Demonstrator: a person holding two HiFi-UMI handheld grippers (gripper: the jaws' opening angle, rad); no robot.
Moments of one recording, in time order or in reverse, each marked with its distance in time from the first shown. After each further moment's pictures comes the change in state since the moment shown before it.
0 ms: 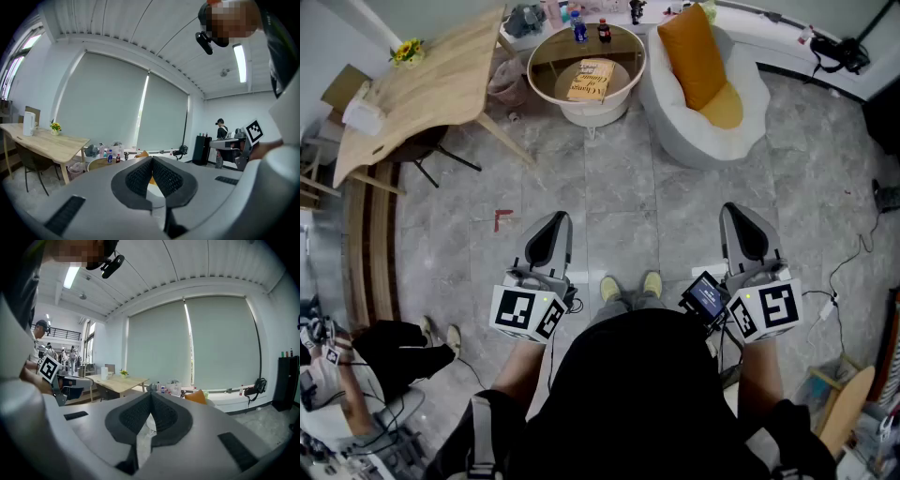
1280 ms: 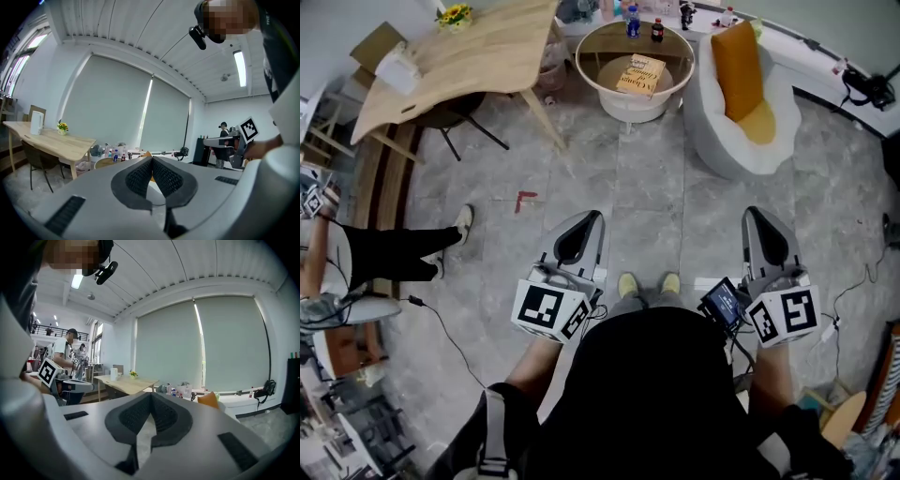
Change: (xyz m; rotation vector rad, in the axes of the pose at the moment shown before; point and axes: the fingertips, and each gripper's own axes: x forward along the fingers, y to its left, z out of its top) left arm -0.077 0.049 -0.012 -0.022 -0.021 0.004; right arm 0.022 0.099 0.010 -0.025 -0.007 0.077
